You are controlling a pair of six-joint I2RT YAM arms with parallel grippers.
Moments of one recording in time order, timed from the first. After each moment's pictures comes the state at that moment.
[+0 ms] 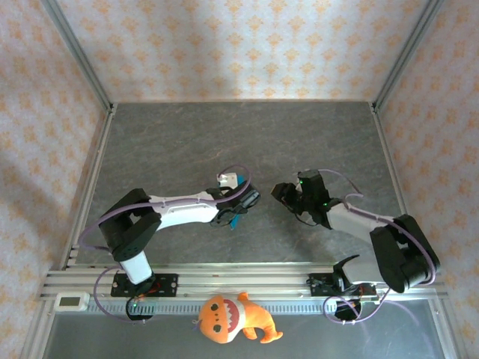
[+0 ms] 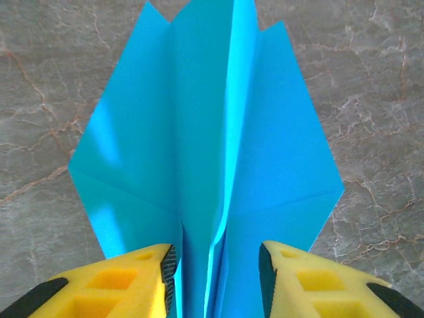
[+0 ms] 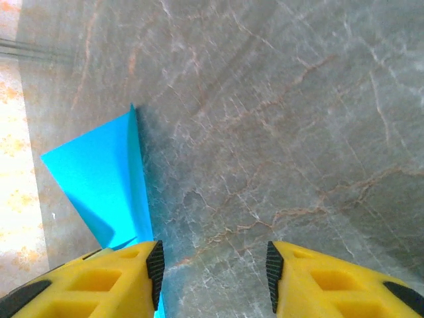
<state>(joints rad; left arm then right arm) -0.90 1.71 1.00 -0.44 -0.47 -1.01 0.43 1.31 0.49 0.10 -0.30 0.99</state>
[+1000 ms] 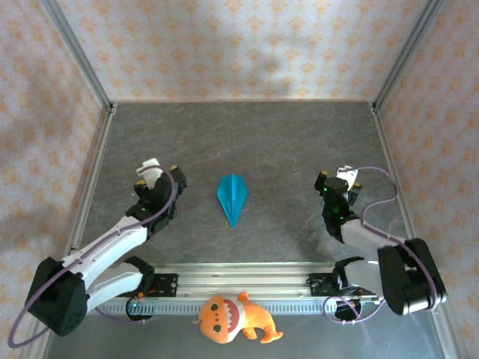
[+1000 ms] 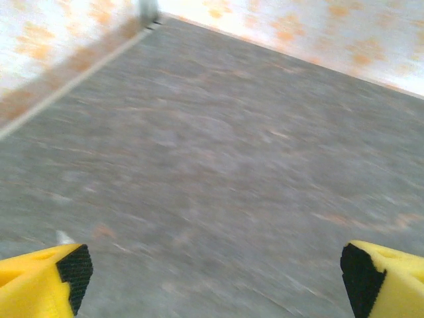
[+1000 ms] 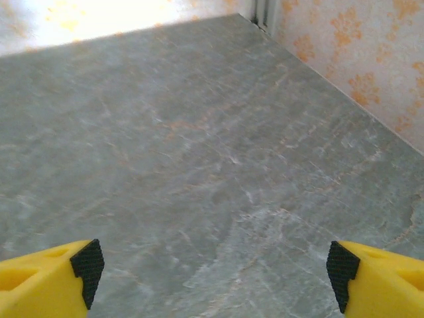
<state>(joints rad) -0.39 1.01 0.51 -0.11 -0.77 -0.58 0.22 1.20 0.27 0.46 0.55 0.27</state>
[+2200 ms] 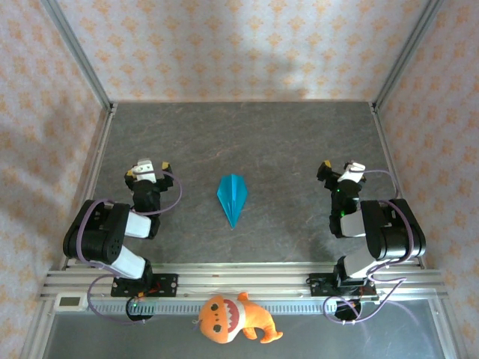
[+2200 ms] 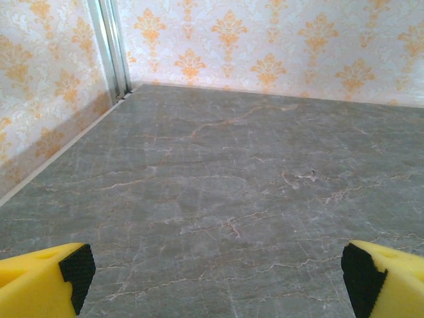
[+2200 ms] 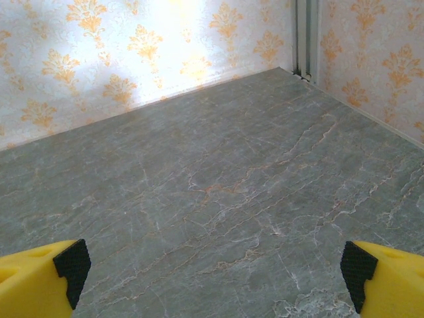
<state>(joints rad) -0.04 1.53 0.22 1.12 -0.34 -0.07 0.03 1.53 0.22 1.14 0.25 0.24</state>
